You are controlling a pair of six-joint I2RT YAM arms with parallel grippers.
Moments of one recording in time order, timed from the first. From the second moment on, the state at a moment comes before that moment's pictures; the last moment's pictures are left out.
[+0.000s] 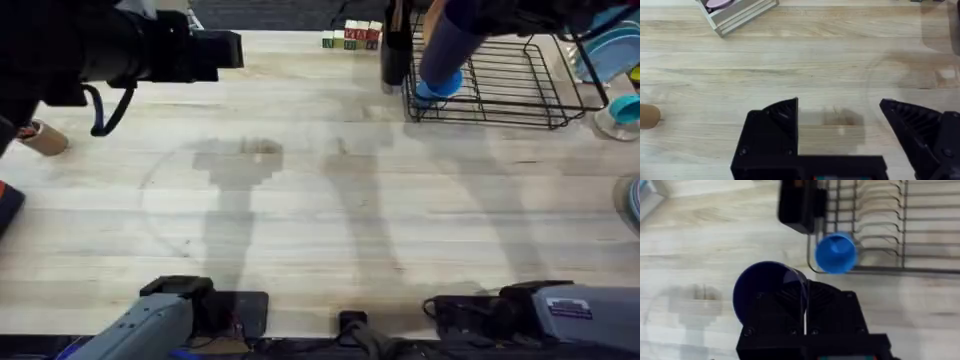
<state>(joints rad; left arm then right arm) -0.01 1.09 1.17 -0.78 -0.03 -0.02 0.13 1.49 1.64 -1.05 -0.08 0.28</state>
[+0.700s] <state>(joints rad) -0.01 1.09 1.17 -0.78 -0.03 -0.02 0.01 1.50 1.64 -1.04 -0.01 0.15</state>
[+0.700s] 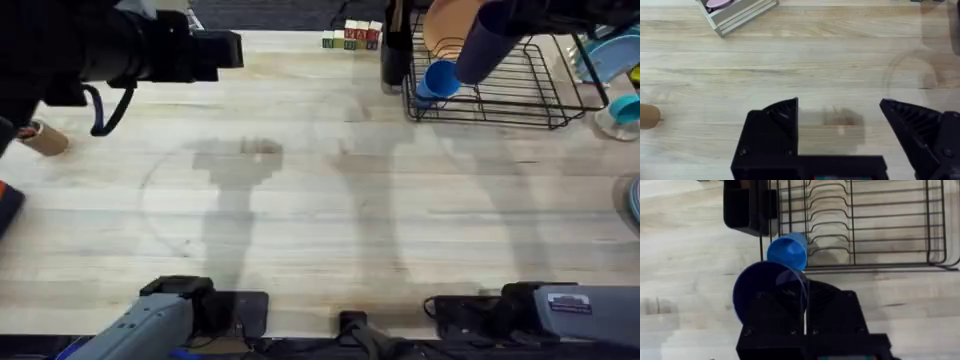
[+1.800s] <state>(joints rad) -0.01 1.09 1.17 -0.80 -0.03 -0.02 0.01 1.28 1.28 -0.73 0.01 0.16</state>
